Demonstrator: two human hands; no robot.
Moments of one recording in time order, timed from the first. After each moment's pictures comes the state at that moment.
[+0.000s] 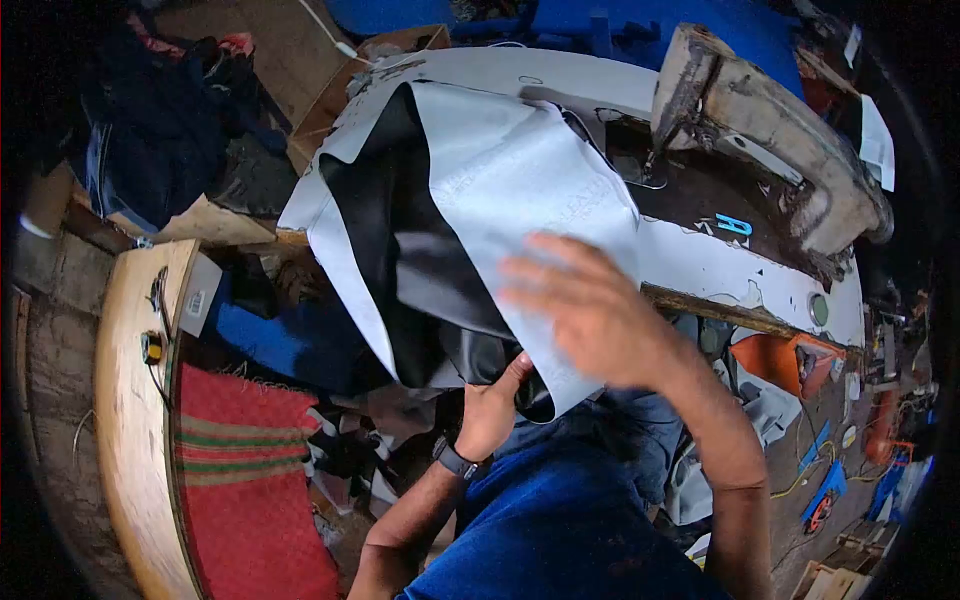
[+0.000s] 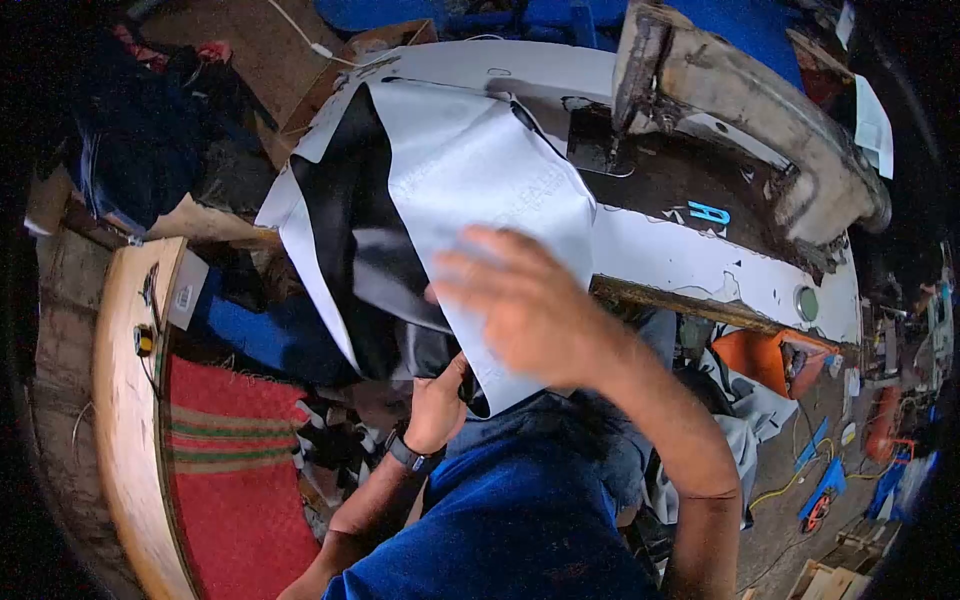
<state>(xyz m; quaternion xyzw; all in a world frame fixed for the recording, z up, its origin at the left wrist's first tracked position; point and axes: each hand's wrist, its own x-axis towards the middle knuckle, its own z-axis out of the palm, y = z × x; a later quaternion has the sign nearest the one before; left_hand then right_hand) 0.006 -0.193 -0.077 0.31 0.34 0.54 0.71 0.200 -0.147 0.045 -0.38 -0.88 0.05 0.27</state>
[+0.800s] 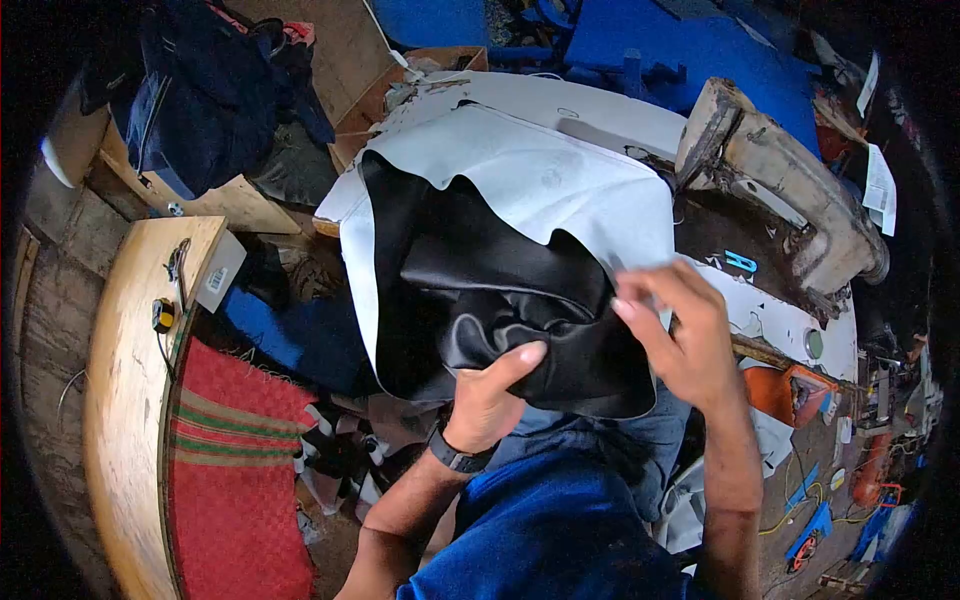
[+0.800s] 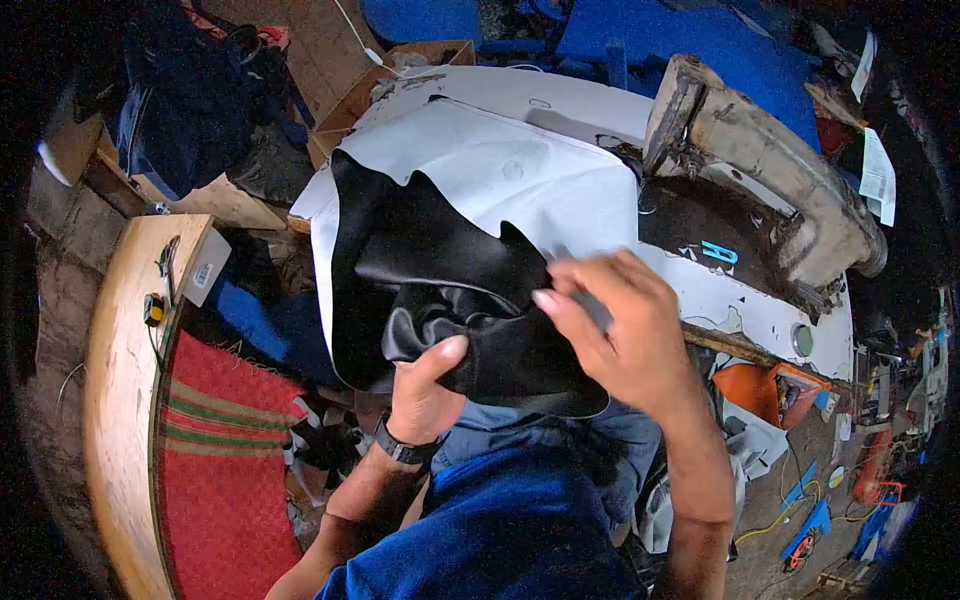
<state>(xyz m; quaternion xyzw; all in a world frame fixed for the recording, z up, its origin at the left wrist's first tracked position) -0.020 -0.179 0.016 0.29 0.18 0.56 0.75 0.197 -0.183 0.102 -0.52 -0.74 0.10 0.41</state>
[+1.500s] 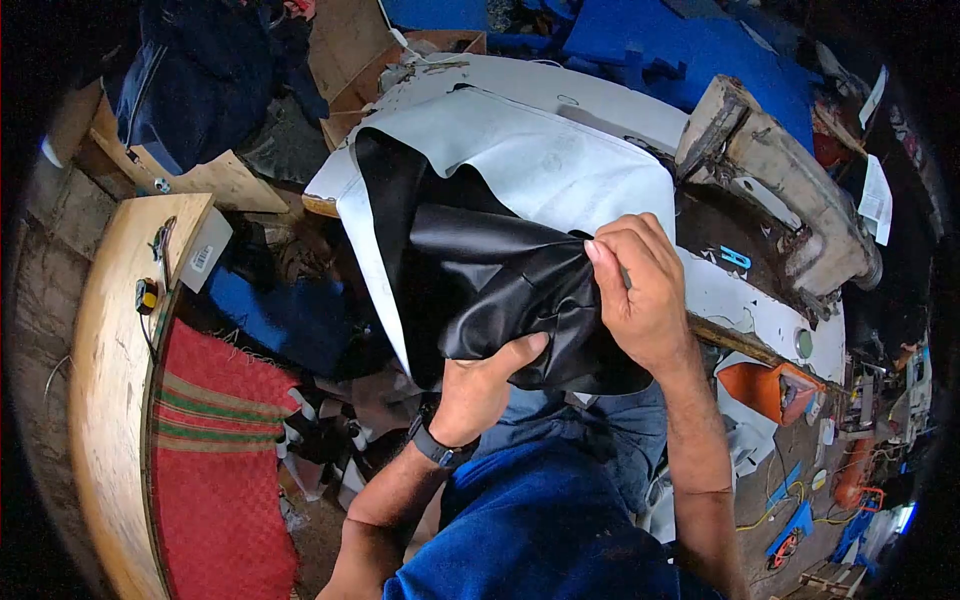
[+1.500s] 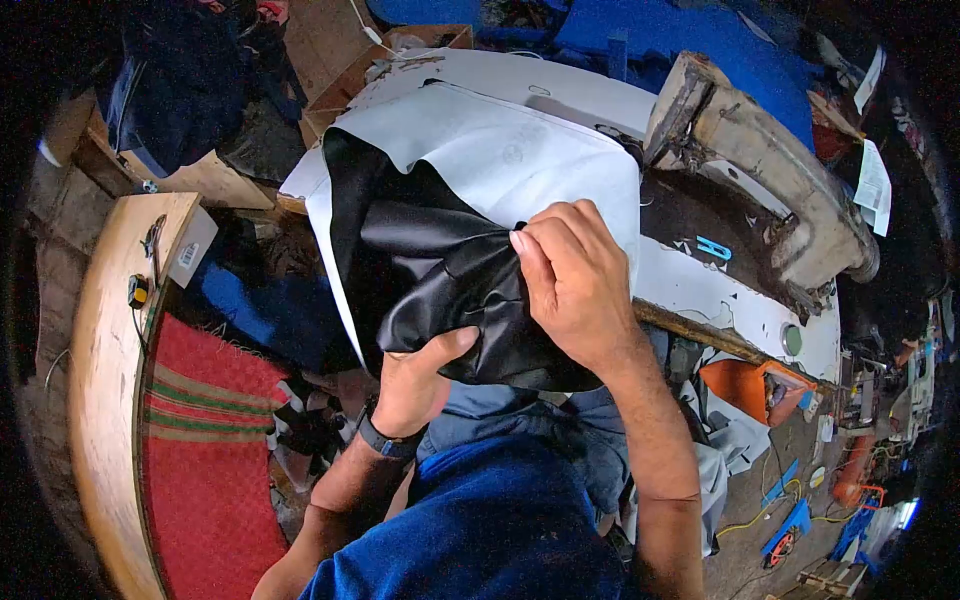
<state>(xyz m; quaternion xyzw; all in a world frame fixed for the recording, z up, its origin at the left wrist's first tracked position) -0.020 -0.178 0.021 0.38 0.27 0.57 0.67 0.174 -0.138 0.080 -0.43 -0.78 -0.03 0.46</state>
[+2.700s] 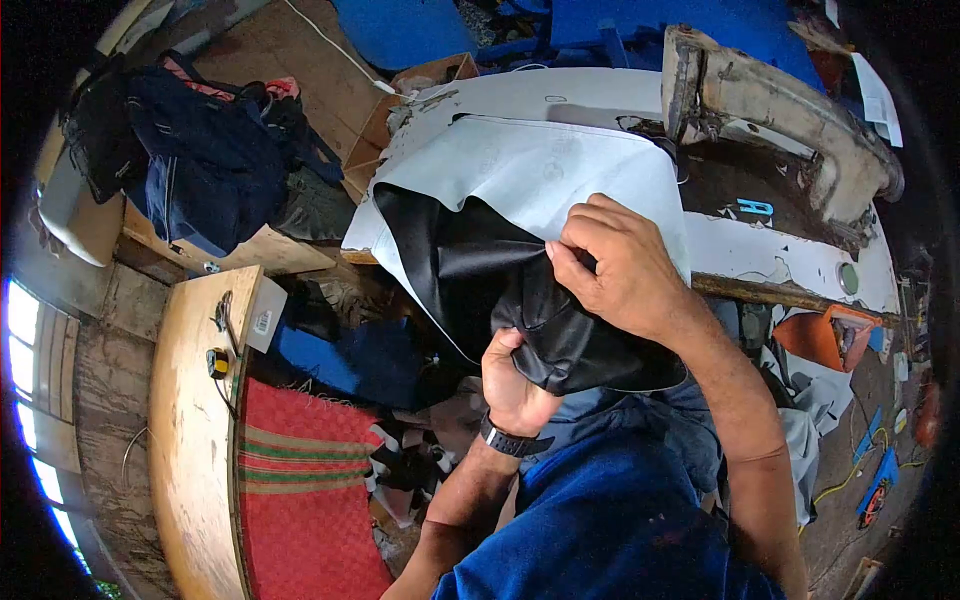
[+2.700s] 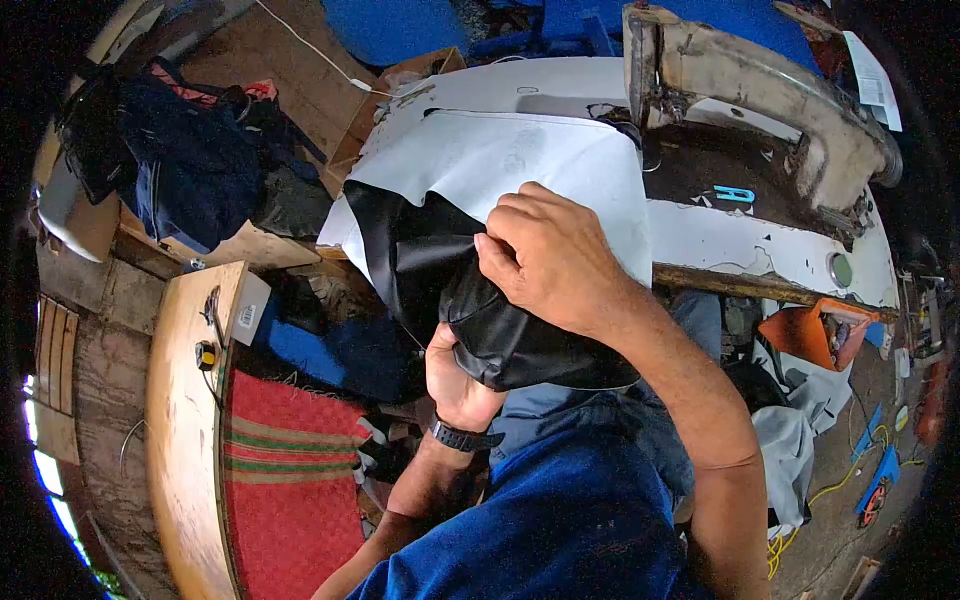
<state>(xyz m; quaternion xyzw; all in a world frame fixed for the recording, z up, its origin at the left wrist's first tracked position) -0.025 -0.168 -0.014 0.06 0.00 0.47 0.88 0.161 -0.136 0.091 -0.46 -0.77 0.03 0.45</state>
